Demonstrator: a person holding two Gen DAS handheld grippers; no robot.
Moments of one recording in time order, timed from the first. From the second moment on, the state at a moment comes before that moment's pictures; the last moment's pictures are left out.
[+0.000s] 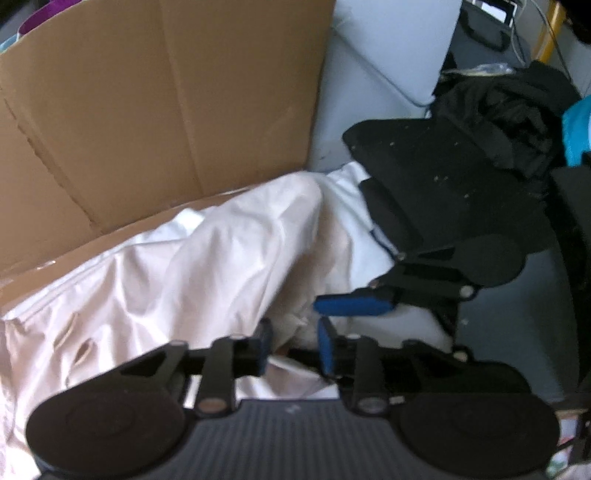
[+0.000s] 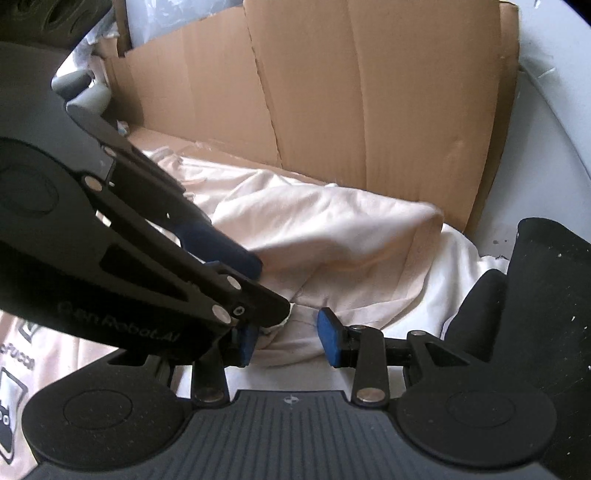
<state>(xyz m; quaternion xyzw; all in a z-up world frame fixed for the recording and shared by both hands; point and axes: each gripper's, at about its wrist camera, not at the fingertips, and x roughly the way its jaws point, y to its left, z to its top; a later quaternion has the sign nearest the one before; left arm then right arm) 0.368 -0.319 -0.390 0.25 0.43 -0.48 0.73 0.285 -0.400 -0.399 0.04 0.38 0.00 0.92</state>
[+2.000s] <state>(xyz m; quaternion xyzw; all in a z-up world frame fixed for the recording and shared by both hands) 0.311 -0.369 -0.382 0.25 0.42 -0.58 0.65 0.192 -0.445 -0.388 0.27 0.37 -0.19 0.87</state>
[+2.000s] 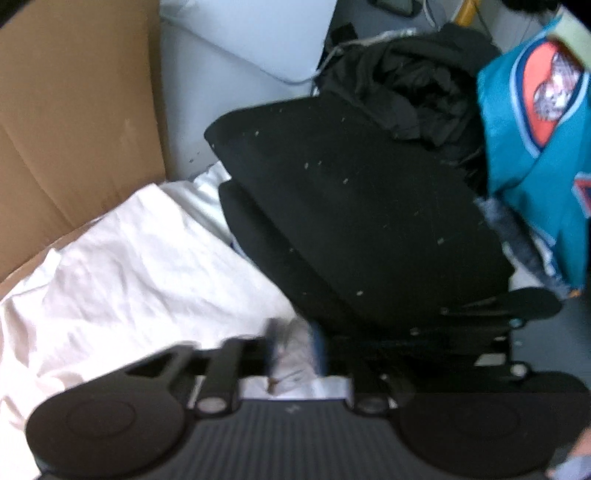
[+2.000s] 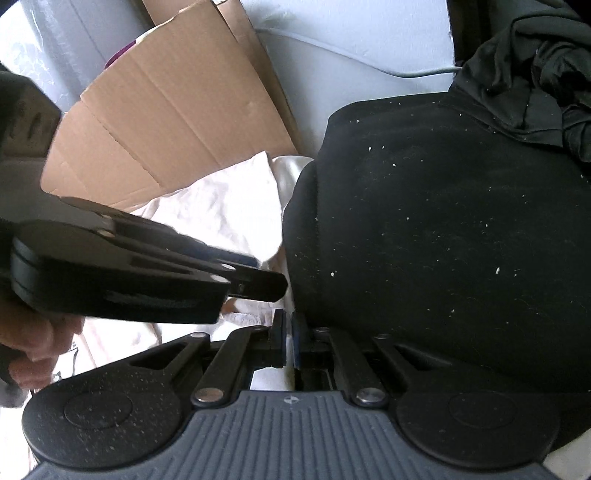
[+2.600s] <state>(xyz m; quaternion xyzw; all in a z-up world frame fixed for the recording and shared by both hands) 0.430 -0.318 -0.359 0.27 0.39 -0.46 0.75 0.254 -0.491 -0.366 0.20 0.32 -0.18 0.91</state>
